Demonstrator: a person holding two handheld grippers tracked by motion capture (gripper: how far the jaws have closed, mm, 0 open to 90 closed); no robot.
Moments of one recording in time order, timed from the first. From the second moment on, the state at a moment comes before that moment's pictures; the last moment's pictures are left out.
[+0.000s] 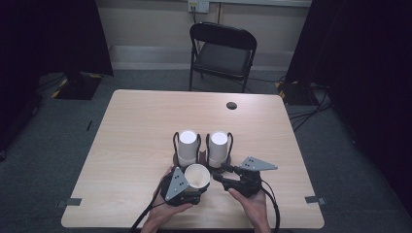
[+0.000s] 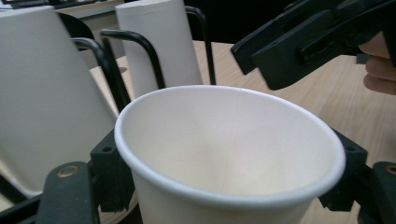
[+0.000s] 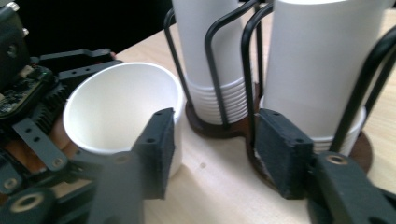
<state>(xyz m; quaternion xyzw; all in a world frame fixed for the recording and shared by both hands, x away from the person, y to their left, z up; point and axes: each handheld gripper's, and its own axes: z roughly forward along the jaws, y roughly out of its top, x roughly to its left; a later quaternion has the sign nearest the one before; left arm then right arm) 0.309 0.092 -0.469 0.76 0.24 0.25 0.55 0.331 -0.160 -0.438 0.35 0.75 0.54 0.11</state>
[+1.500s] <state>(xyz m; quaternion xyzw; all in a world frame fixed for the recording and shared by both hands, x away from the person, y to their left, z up) 0.338 0.188 -0.444 0.66 0.37 0.29 0.58 0.320 -0.222 -0.489 0.48 0.64 0.51 0.31</state>
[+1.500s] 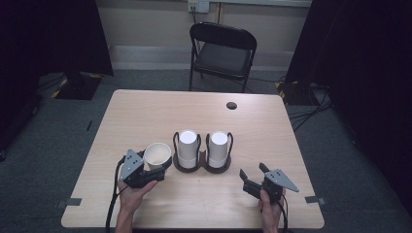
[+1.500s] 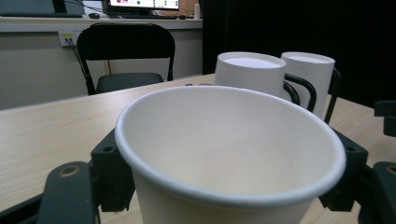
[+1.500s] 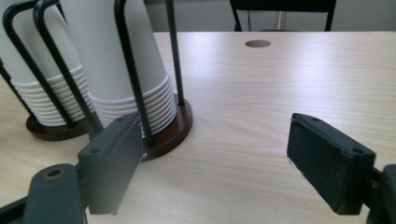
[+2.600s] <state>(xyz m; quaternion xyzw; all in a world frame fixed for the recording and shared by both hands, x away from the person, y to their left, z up) 0.399 0.189 -0.435 0.67 0.39 0.34 0.54 0.313 -0.221 -0.495 0.47 0.62 0.51 0.37</state>
